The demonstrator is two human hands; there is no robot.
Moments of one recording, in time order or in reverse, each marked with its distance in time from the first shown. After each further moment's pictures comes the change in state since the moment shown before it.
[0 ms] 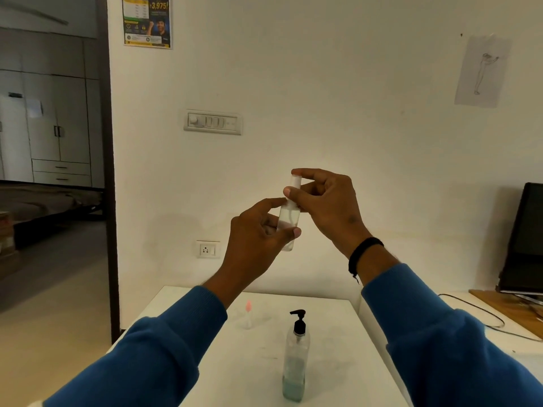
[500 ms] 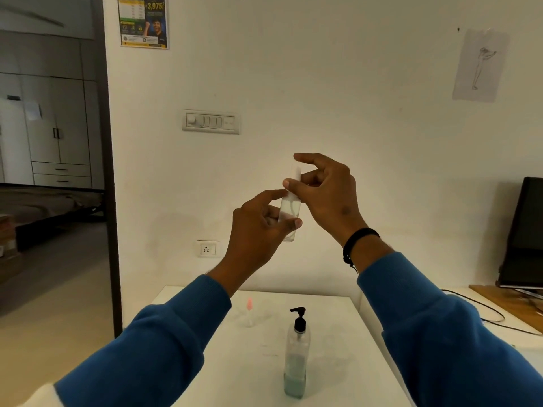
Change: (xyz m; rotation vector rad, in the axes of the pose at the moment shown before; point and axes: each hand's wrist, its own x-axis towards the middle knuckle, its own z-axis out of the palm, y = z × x) left_hand 0.011 0.008 0.004 0.038 0.014 0.017; right_hand 0.005 -0.010 -0.002 -0.114 0.090 -0.070
